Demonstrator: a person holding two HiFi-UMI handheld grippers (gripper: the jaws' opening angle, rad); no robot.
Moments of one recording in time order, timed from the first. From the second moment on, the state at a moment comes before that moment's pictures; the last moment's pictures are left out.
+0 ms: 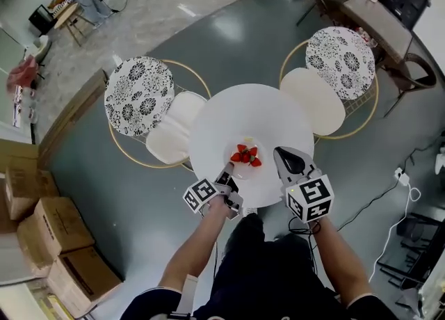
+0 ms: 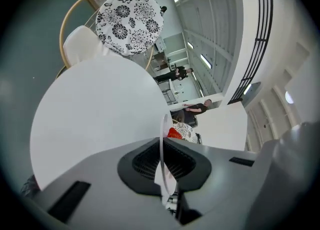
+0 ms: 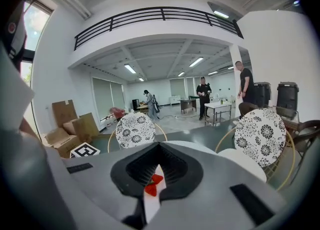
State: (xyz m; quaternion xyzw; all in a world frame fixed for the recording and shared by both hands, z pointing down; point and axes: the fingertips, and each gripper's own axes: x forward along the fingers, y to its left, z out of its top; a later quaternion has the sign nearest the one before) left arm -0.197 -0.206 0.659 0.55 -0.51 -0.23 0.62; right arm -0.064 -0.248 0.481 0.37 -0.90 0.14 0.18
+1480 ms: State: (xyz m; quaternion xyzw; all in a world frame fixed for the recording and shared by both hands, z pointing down) left arm -0.170 -0.276 0.705 0.60 -0.57 0.03 0.56; right arm -0.039 -0.259 0.526 0.40 -0.87 0.20 0.22
